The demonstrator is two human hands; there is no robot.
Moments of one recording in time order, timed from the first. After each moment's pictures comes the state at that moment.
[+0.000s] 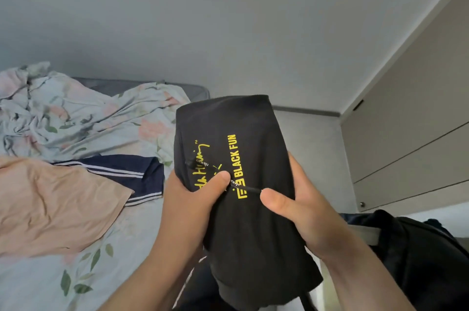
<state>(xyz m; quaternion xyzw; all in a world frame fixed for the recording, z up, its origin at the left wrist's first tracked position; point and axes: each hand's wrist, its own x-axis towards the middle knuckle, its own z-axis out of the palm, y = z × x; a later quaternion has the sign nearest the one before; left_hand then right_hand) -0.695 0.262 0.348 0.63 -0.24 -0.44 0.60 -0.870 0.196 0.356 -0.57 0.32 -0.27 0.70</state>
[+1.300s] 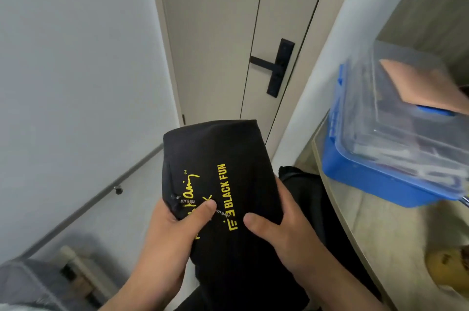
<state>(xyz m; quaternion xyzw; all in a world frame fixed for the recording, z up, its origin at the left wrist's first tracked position) -0.829 0.037 0.435 0.33 -0.47 -0.75 0.31 -0.971 0.151 0.443 -0.35 0.60 -0.60 0.41</state>
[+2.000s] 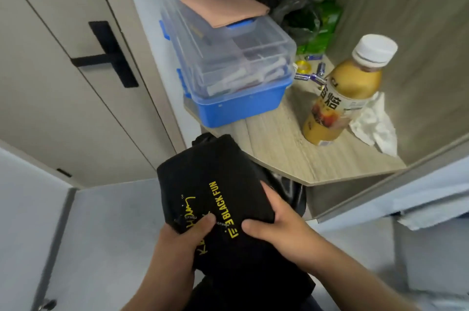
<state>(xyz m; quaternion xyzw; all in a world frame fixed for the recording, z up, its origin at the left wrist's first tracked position) -0.887 0.062 0.387 0.28 -0.52 -0.80 -0.09 -0.932 0.254 0.381 -0.07 0.67 -0.69 0.27</state>
